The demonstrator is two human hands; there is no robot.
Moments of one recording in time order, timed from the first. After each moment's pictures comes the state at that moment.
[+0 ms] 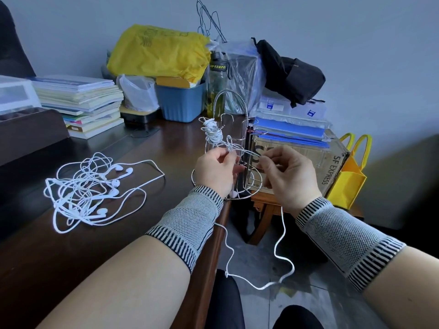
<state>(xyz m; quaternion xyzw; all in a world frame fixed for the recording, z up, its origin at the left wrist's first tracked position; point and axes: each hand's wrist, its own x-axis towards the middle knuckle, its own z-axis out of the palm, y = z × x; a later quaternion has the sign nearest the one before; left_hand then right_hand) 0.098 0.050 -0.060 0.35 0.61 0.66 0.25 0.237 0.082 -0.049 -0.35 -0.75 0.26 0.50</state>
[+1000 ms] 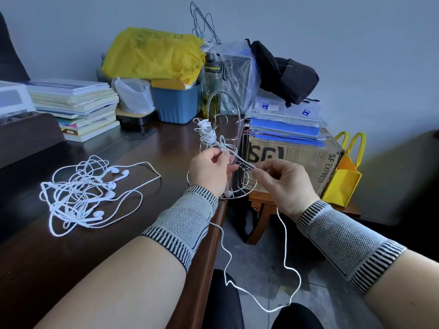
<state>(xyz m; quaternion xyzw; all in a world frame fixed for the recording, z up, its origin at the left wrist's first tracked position) 0.098 0.050 -0.058 0.34 0.59 0.69 0.25 0.248 0.080 -0.058 -0.37 -0.76 0.29 0.44</state>
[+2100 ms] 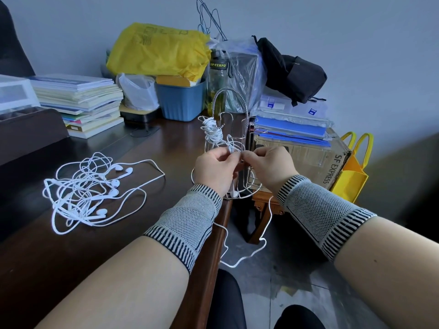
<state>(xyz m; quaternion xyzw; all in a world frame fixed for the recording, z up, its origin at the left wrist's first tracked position) 0.094 0.049 -0.061 0.37 0.60 0.66 0.26 0.199 0.102 -0.036 -0.46 -0.76 0.28 0.37</state>
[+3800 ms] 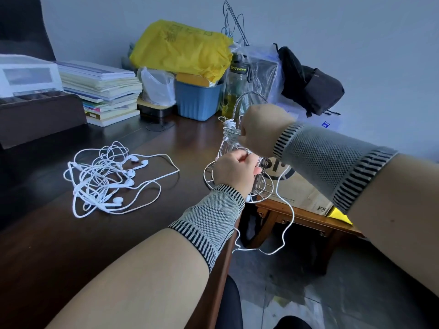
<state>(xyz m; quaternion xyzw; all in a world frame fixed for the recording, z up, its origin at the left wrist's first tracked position) 0.101 0.048 -0.054 0.34 0.63 0.66 0.23 0.143 0.066 0.062 -0.37 -0.91 -0.19 0.02</state>
